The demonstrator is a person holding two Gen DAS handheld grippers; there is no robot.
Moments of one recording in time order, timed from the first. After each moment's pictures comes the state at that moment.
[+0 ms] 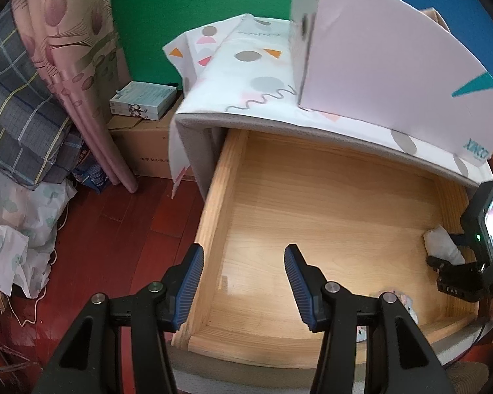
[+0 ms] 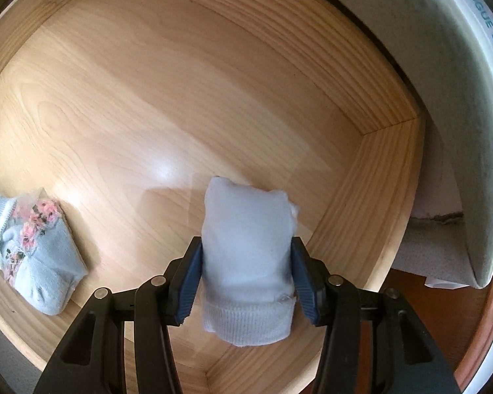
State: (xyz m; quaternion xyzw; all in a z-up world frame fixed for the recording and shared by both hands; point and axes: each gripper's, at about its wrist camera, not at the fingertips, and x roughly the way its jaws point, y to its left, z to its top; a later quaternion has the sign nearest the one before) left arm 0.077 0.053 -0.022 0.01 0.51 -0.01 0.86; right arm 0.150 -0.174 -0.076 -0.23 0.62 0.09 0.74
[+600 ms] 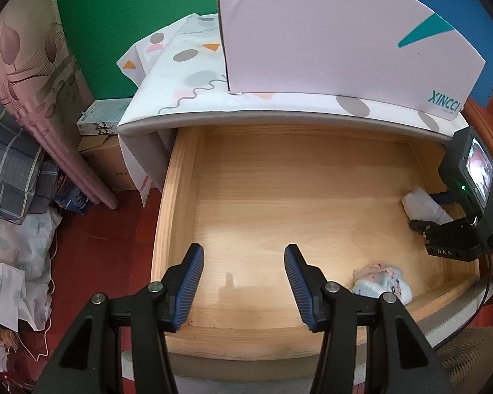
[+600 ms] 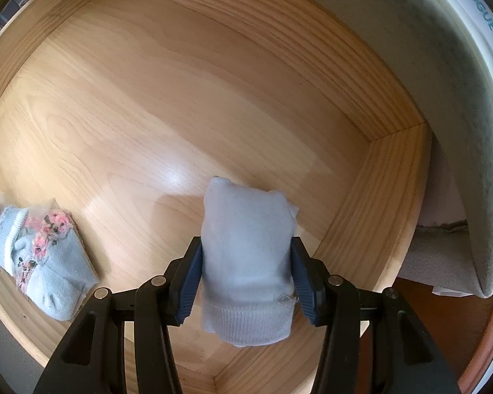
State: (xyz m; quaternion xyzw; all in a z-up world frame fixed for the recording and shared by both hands) left arm 0.068 0.018 -0.028 0.06 0.51 -0.07 0.85; right arm 0.162 -0.179 -0.078 -0.22 0.62 0.11 0.75
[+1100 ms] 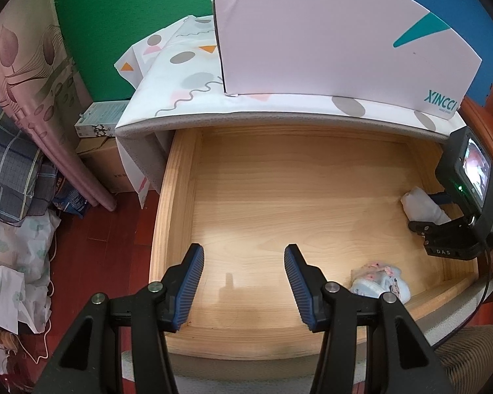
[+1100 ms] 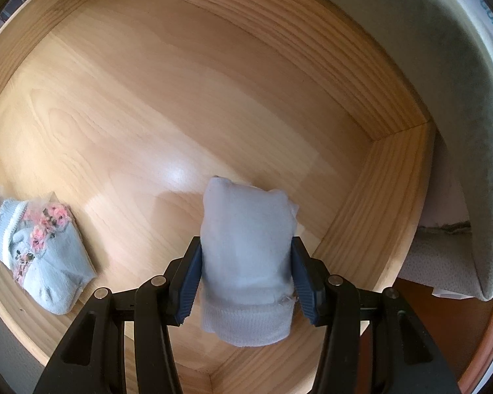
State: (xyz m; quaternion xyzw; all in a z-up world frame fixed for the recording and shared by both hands) left arm 0.068 0.018 -0.027 0.07 0.51 -0.08 0.85; right arm 0.156 -0.183 -0.088 -0.22 0.63 0.12 0.74
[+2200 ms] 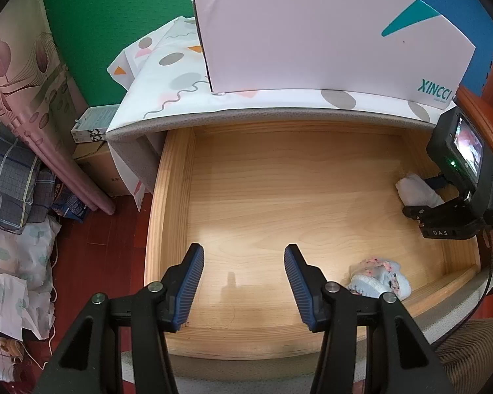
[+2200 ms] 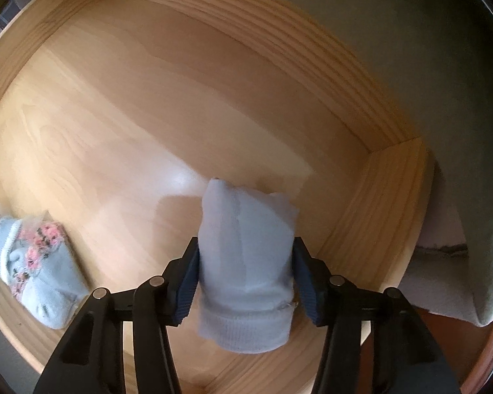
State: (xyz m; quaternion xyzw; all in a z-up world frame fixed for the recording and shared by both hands) left arm 0.067 0.011 -0.029 0.08 0.51 -0.09 0.85; right arm 0.165 -0.214 -0.090 -0.20 0.63 0.13 0.74
